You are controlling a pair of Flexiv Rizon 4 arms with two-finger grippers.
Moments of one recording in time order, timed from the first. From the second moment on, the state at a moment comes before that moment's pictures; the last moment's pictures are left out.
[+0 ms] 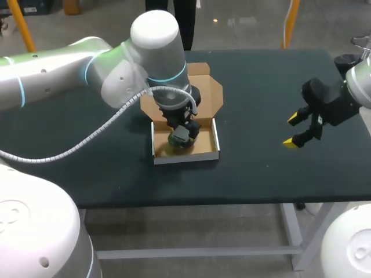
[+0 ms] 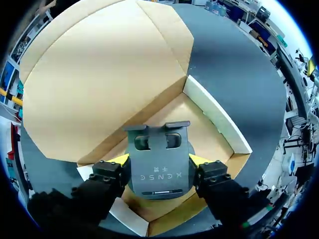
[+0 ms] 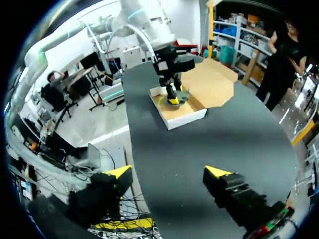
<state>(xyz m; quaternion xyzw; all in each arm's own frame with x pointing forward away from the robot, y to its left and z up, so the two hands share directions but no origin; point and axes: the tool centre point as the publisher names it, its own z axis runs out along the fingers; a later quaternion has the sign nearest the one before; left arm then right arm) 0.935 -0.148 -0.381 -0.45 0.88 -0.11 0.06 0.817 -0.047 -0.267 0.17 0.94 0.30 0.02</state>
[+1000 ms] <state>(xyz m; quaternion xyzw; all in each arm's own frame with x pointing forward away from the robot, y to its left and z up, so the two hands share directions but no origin) 0.937 -0.154 -0.392 -0.51 0.86 -0.08 0.05 0.817 -0.047 -0.267 0.17 0.94 0.30 0.02</state>
